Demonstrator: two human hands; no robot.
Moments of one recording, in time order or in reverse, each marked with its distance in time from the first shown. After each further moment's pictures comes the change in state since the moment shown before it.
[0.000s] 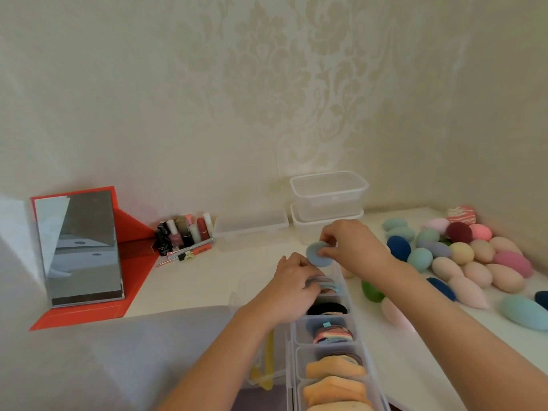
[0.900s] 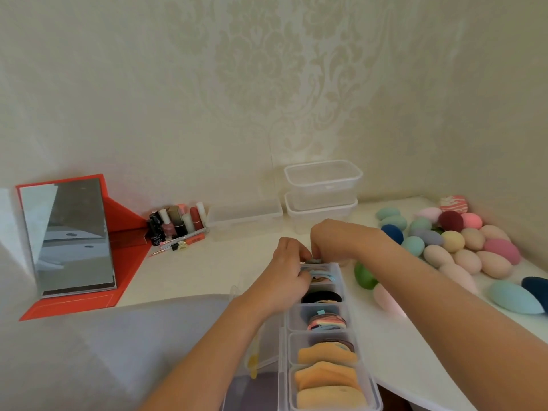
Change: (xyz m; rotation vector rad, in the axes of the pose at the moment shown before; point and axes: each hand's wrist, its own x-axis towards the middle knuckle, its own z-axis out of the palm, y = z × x) left_hand -0.006 0.005 -0.001 -0.092 0.089 0.000; right_hand 0.015 -0.012 0.006 -0.467 -0.449 -0.072
